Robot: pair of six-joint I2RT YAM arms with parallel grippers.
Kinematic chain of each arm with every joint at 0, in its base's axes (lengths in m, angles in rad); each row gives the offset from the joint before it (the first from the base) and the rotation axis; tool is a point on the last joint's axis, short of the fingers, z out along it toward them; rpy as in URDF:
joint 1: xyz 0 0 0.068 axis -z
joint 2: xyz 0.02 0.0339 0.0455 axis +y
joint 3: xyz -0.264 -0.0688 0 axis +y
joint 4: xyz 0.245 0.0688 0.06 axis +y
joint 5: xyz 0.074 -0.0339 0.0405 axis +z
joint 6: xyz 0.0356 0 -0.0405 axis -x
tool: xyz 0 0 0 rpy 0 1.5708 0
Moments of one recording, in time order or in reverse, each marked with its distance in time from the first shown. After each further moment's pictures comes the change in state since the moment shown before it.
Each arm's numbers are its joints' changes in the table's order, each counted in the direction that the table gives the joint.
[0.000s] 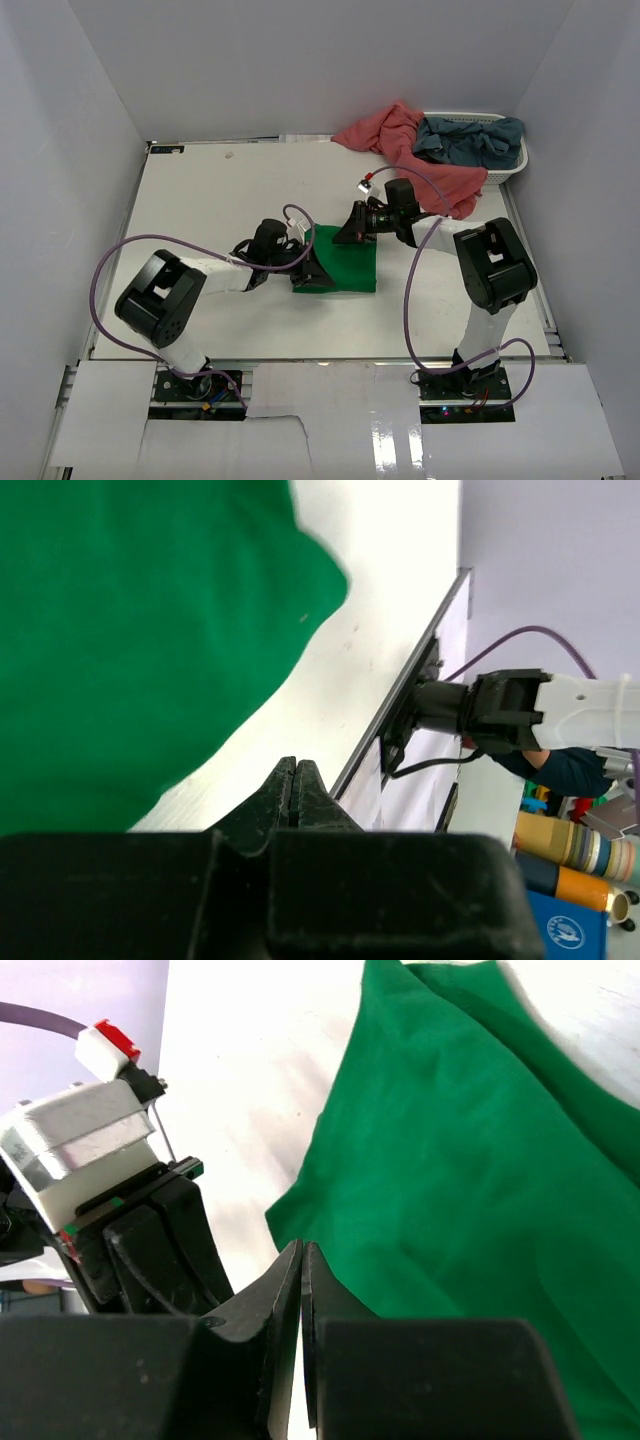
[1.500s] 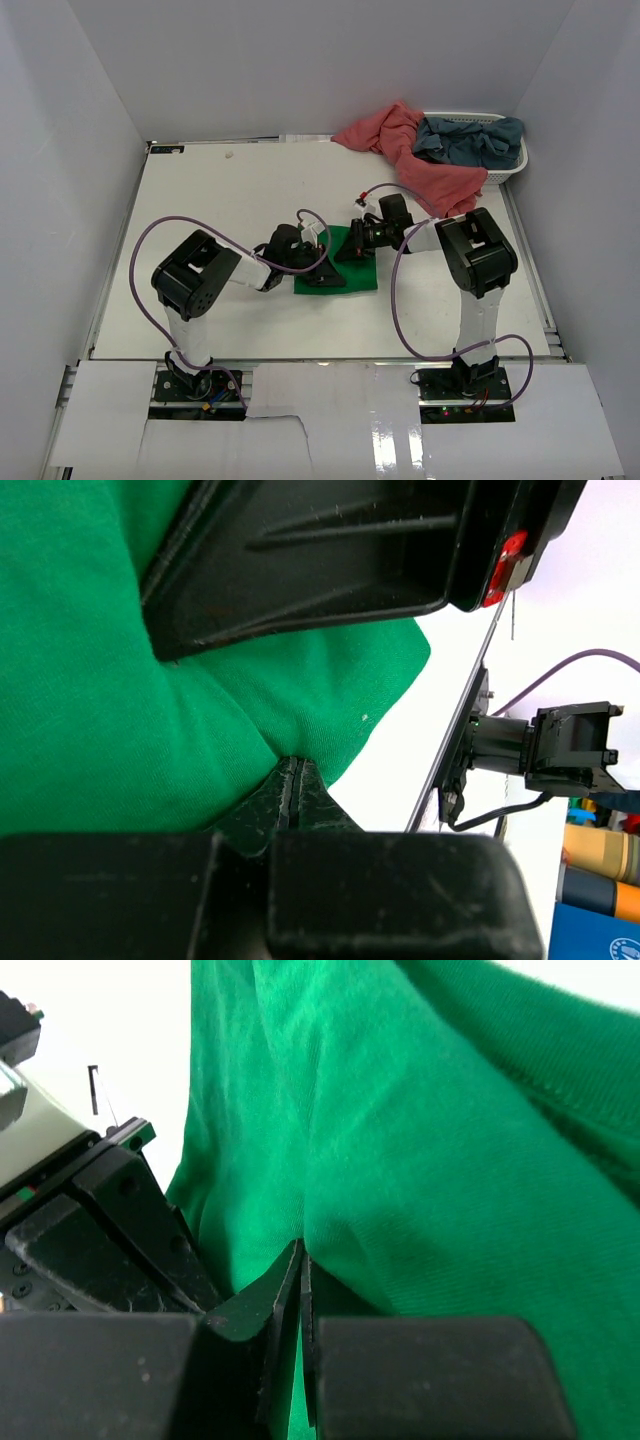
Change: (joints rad) left arm 0.049 0.261 -0.036 -0.285 0.069 -0.031; right arm 0.000 0.168 0.033 -0.048 0.018 0.063
